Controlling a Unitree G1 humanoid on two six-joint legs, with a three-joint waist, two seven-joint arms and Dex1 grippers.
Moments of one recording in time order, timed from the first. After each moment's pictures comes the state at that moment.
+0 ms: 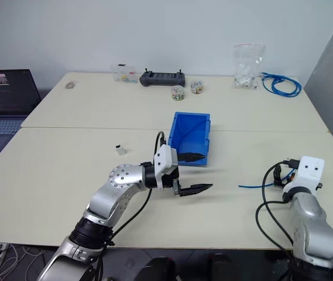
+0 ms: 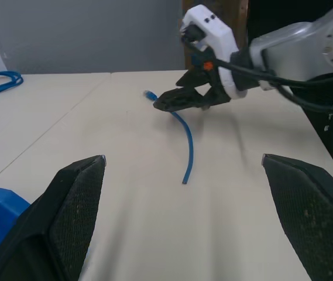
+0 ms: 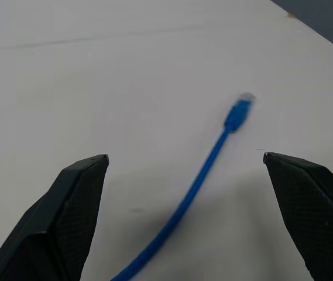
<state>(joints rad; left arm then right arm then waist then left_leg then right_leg) -0.44 0.31 -0.31 -0.06 -0.27 0.19 -0.98 -0.16 -0.27 -0.39 -0.25 0.22 0.78 -0.10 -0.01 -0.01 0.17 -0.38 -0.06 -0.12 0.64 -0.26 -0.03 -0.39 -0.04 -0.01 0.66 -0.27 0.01</state>
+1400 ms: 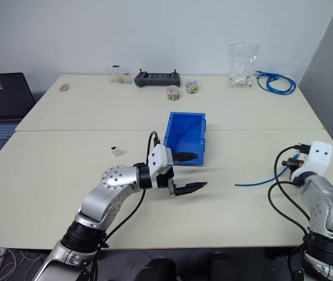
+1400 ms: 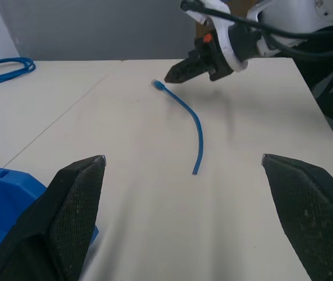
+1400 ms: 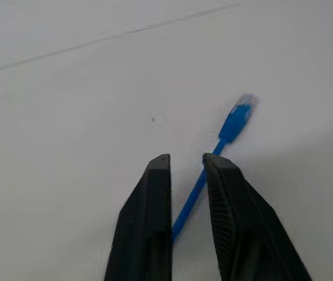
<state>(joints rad) -0.42 0.36 -0.27 -0.15 -0.28 0.27 -0.93 -0.29 -0.39 -0.47 -0.20 0.36 0.94 0.00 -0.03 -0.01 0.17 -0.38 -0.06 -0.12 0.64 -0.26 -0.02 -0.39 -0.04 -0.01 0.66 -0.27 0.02</state>
